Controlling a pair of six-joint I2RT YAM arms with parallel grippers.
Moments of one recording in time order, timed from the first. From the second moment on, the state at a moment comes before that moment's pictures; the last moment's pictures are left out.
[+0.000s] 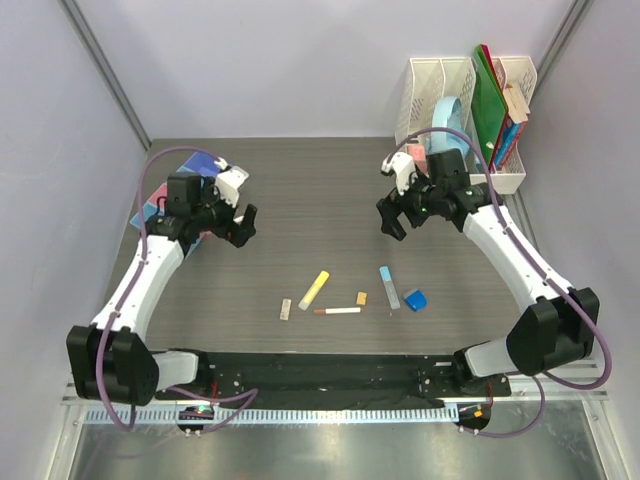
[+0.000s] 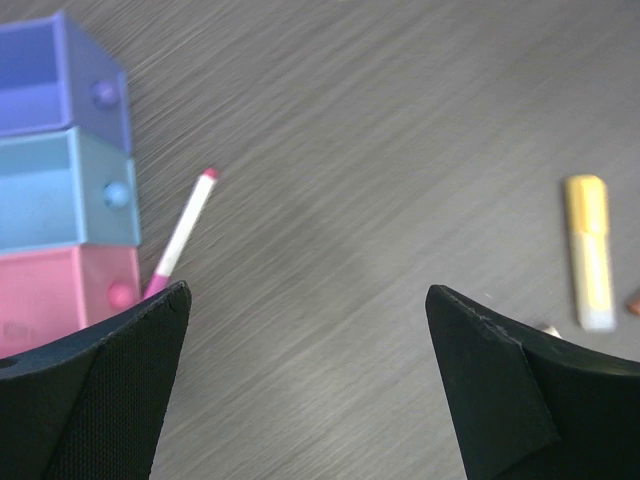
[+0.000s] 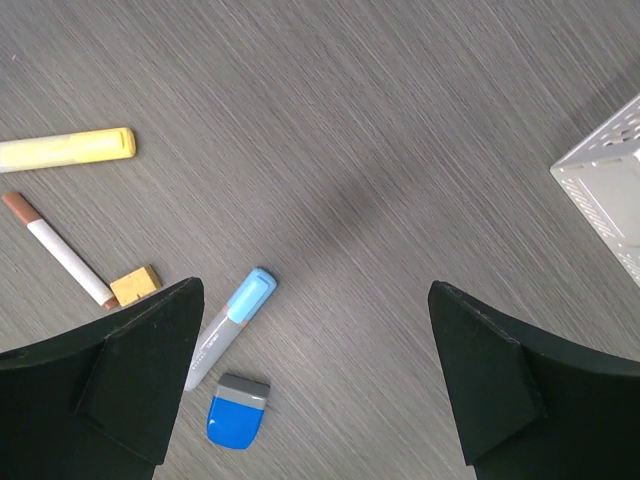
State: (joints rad) left arm -0.13 1.24 1.04 -0.50 0.43 0.40; right arm 0.25 1.40 1.27 -0.68 -0.40 -0.46
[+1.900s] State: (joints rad) left arm 0.03 2.35 2.11 -0.73 -0.03 -0.13; right arm 0.38 1.40 1.20 -0.56 -0.25 -0.43
